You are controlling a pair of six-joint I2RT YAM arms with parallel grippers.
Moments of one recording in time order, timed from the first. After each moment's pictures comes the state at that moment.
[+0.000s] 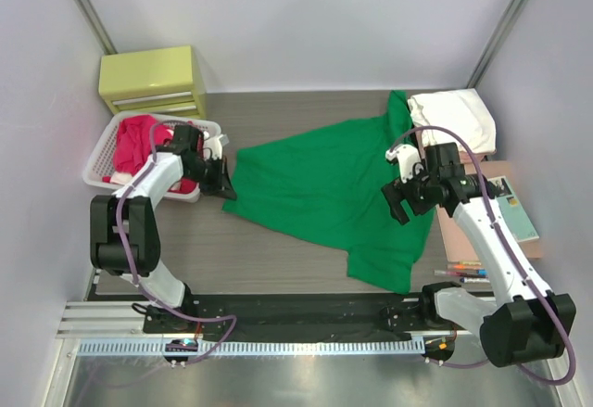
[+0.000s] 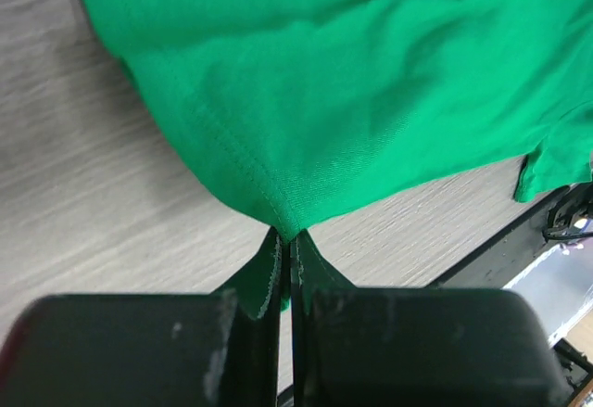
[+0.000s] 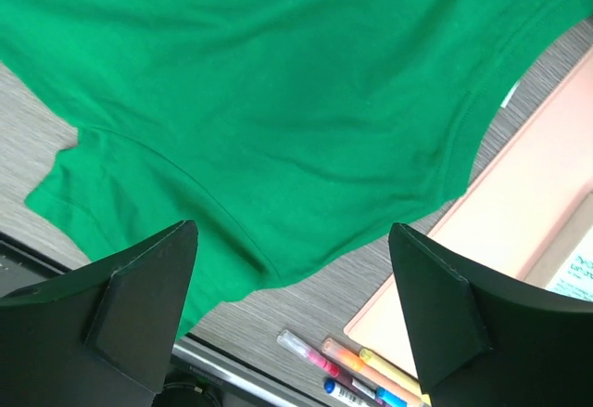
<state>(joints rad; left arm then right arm) -0.06 1.63 1.12 -0.71 0.56 -0.02 0.13 1.08 0.95 -0.87 -0.20 -0.44</state>
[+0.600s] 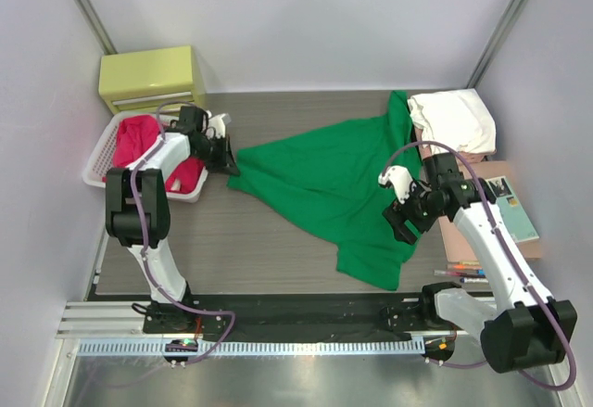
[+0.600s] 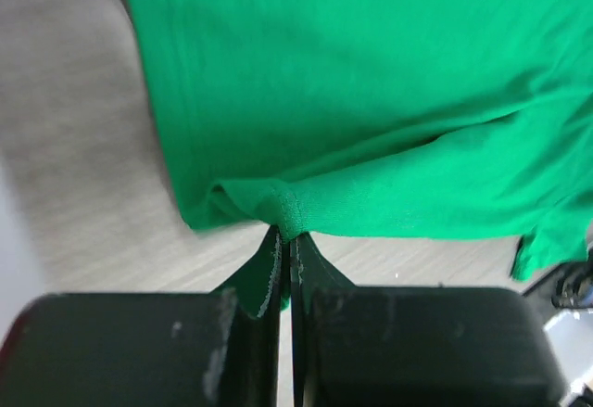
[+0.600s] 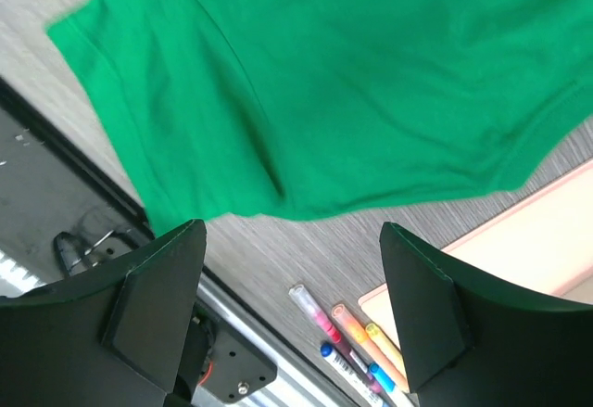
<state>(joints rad) -0.06 1.87 1.34 -0.62 0.54 -0.06 0.13 1.09 0.96 -1.08 -0.33 -0.68</state>
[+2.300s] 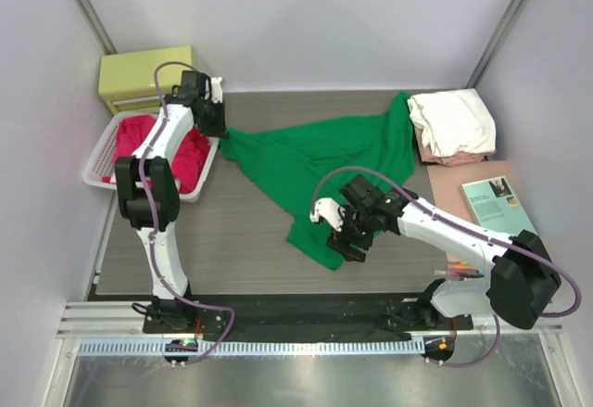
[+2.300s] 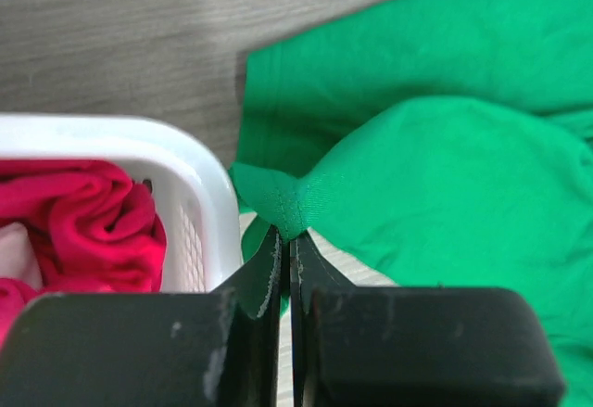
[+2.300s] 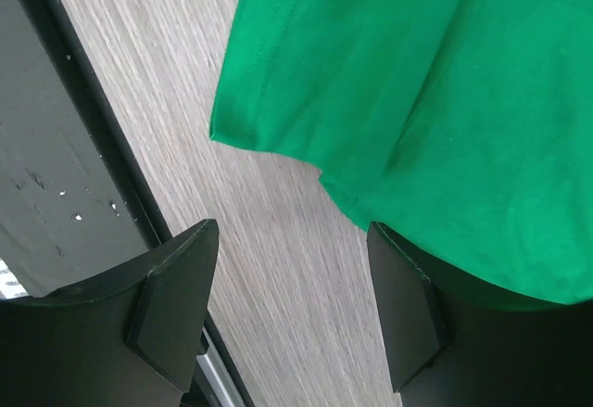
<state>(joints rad) -0.08 2.05 1.82 -0.72 0.23 -0.06 0.73 1.30 0.87 -0.77 -0.26 -0.49</state>
